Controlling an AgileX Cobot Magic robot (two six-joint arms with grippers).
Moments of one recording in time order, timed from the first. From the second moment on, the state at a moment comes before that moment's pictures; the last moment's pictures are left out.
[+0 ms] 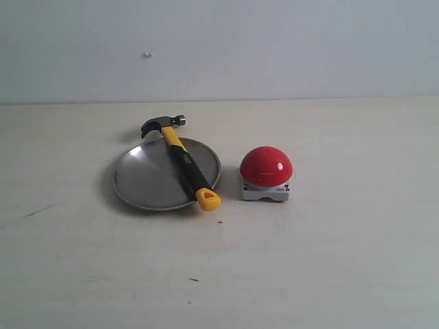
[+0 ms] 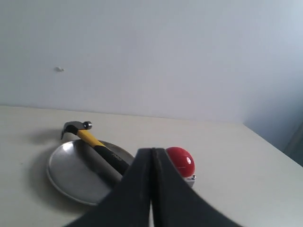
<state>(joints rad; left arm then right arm) -0.66 0.26 -0.16 -1.65 -0.13 1.31 0.32 0.00 -0.18 -0.46 0.55 1.58</state>
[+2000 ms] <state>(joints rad) -0.15 0.22 0.00 0.22 -0.08 -0.19 0.32 0.00 -0.18 -0.46 0.55 1.58</state>
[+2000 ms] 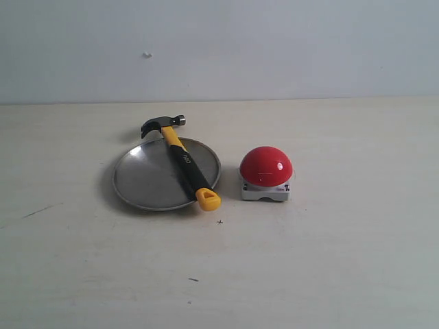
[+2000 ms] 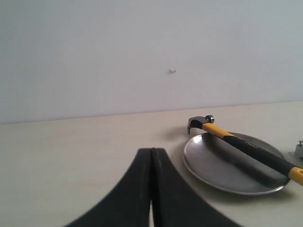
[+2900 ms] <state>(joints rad) -0.15 0.22 0.00 0.23 -0.08 -0.19 0.32 0.00 -0.18 -0.57 0.55 1.54</state>
